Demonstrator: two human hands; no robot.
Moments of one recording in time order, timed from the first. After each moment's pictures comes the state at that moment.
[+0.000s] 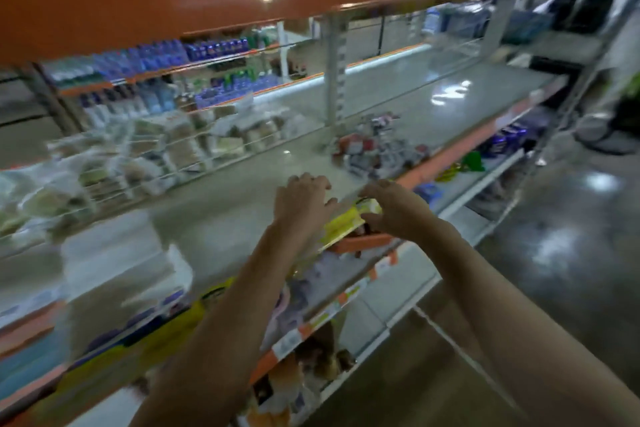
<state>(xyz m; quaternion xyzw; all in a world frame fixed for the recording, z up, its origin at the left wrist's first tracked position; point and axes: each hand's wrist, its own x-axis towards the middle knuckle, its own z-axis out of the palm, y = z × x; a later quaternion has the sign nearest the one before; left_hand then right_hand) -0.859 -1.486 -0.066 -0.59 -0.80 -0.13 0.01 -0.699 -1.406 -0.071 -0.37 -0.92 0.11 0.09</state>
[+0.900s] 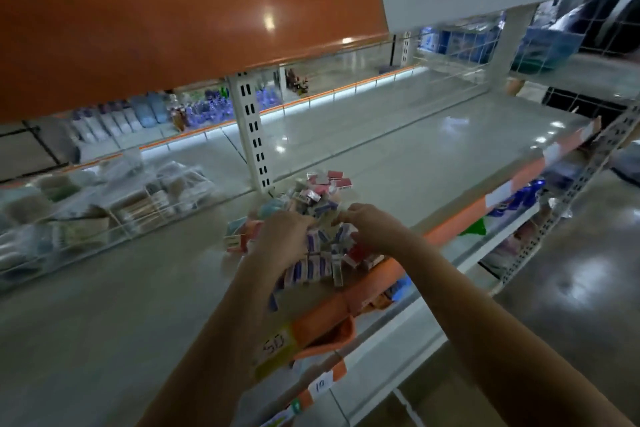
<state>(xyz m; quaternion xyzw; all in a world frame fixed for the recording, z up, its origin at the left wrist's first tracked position) -0.826 -1.189 -0.094 -0.59 -0.80 -0.07 -0.03 -0.688 -1.073 -0.101 -0.28 -0.95 0.13 0.01</state>
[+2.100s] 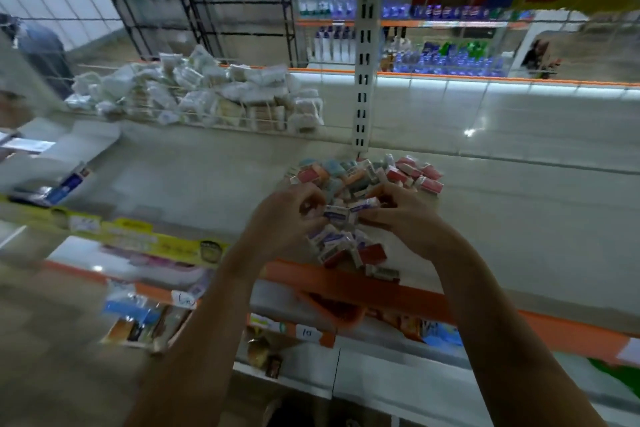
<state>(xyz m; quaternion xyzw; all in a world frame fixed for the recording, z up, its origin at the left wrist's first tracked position) -0.745 -1.223 -0.085 -0.27 -0.92 -0.28 0.03 -0.707 -1.017 -0.101 -0.03 -0.71 0.70 -0.08</state>
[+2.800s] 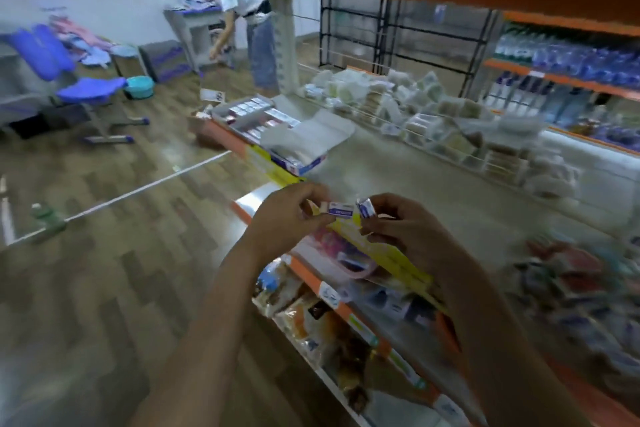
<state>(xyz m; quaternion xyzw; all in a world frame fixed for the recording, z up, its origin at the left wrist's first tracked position) -0.720 -1.548 -0.058 -0.05 -0.92 -0.37 0.14 -0.780 -1.349 -0.070 0.19 -0.66 0.69 -0.22</state>
